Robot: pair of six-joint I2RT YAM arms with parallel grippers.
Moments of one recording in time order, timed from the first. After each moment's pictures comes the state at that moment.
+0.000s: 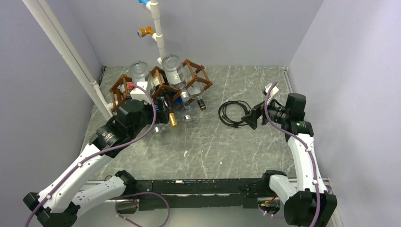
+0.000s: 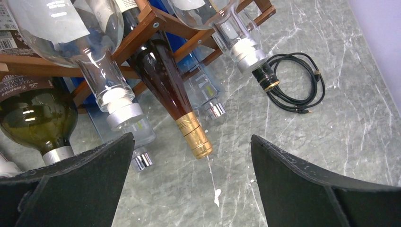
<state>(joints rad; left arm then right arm) -0.68 0.85 1.02 -0.56 -0.34 -0.42 -0.13 0.95 0.85 -0.49 -0.86 -0.33</state>
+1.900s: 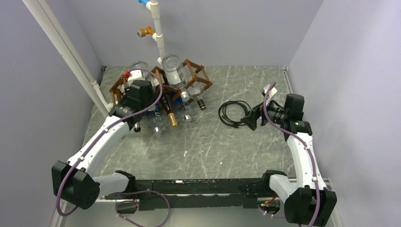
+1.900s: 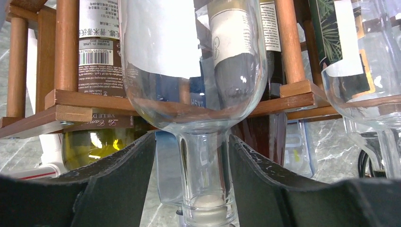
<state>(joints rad) -0.39 1.20 1.05 -0.42 -0.48 -0.47 -0.13 0.97 0.82 -0.48 -0.89 -0.34</state>
